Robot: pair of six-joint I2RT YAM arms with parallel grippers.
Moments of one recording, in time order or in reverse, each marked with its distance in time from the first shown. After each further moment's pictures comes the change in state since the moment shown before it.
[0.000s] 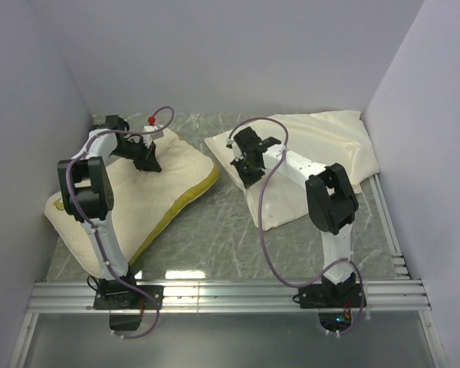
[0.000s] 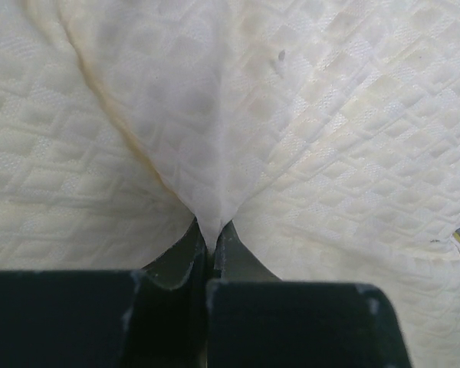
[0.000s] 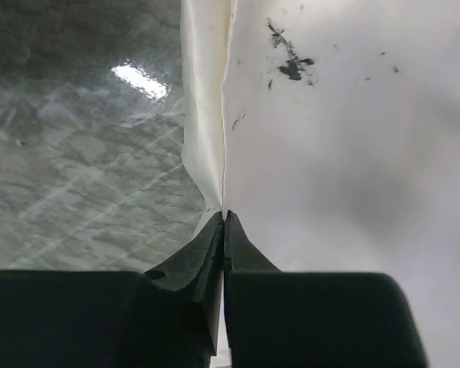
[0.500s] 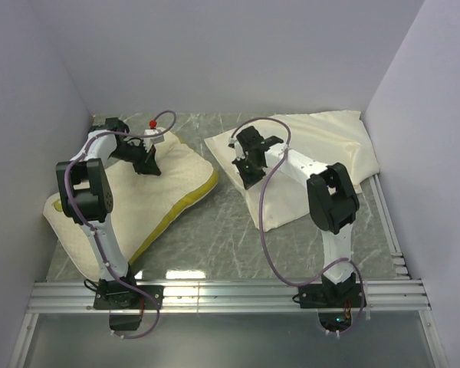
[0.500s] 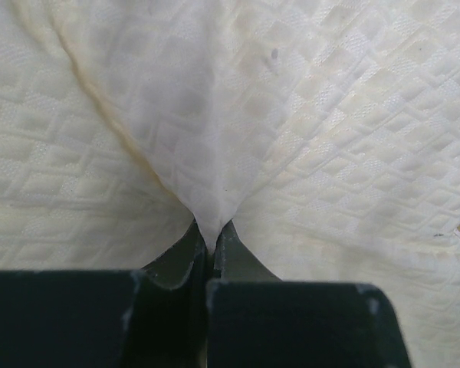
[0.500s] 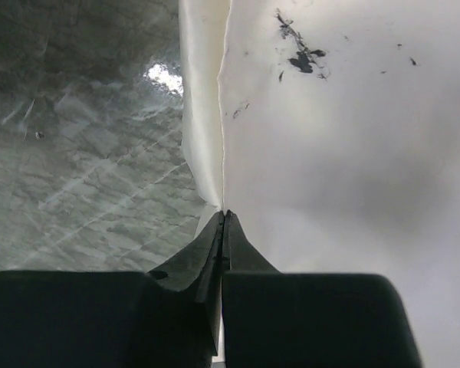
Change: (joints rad) left arm 0.000 -0.036 -0.035 -0.056 -0.001 0.106; right arm -0.021 0.001 0.000 -0.015 -0.062 0.023
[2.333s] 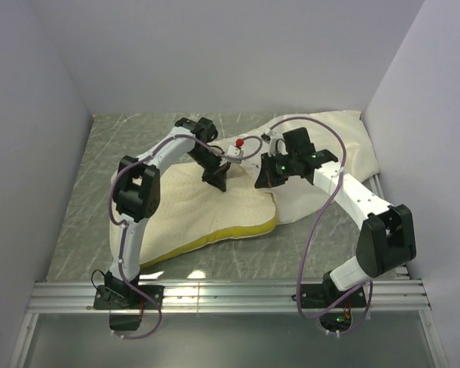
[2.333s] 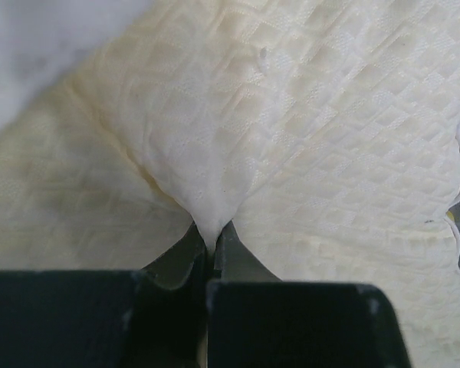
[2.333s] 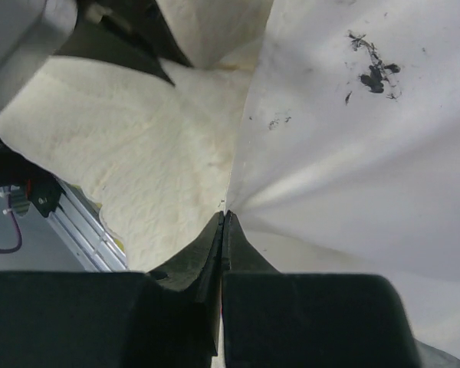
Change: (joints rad) left arm -0.595 0.167 0.309 -0.241 0.023 0.068; right arm -0.172 -0.521 -0.402 0.185 -0.418 0.097
